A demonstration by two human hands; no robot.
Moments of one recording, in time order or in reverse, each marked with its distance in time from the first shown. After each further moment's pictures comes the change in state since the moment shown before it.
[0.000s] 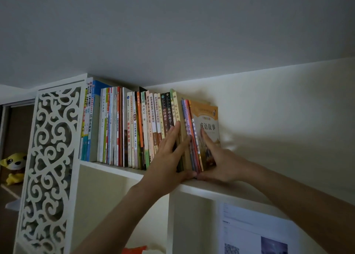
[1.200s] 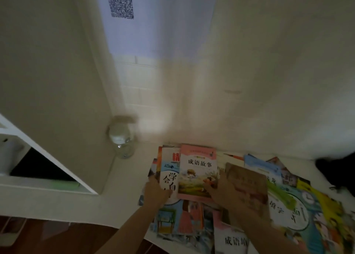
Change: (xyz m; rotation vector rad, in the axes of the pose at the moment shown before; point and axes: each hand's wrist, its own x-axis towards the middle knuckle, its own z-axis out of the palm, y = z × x) left_hand -0.474 0.177 0.420 -0.626 -1.081 -1.127; right_hand -0.506 0.186 0.401 0.303 -0.150 1.401
